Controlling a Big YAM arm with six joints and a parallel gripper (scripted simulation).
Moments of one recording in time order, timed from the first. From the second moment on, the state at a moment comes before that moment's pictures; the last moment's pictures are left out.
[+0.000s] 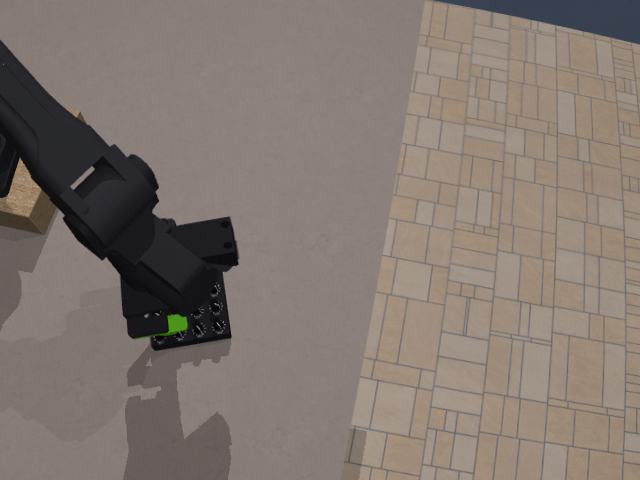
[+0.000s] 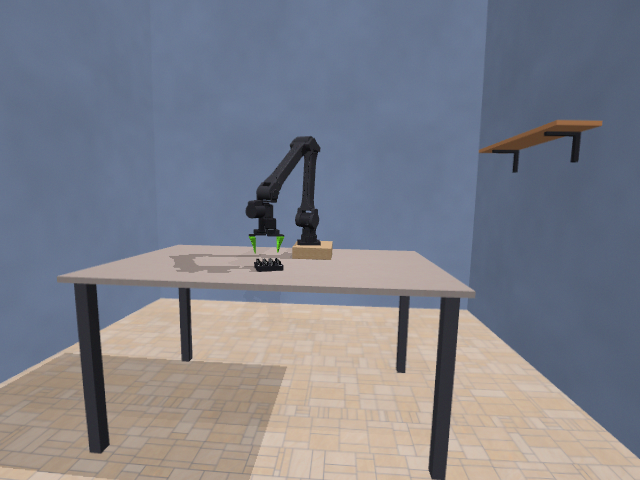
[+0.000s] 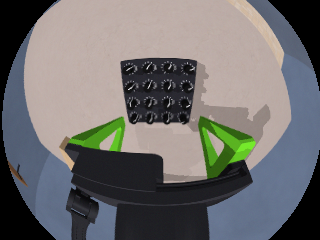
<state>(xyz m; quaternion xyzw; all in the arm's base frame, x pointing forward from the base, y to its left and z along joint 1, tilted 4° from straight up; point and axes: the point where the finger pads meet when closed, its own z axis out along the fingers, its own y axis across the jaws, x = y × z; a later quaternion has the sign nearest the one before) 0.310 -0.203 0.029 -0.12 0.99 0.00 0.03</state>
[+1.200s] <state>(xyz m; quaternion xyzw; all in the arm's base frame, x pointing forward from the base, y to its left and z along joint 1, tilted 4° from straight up) 0.286 -0.207 0.024 -0.11 0.99 0.00 0.03</state>
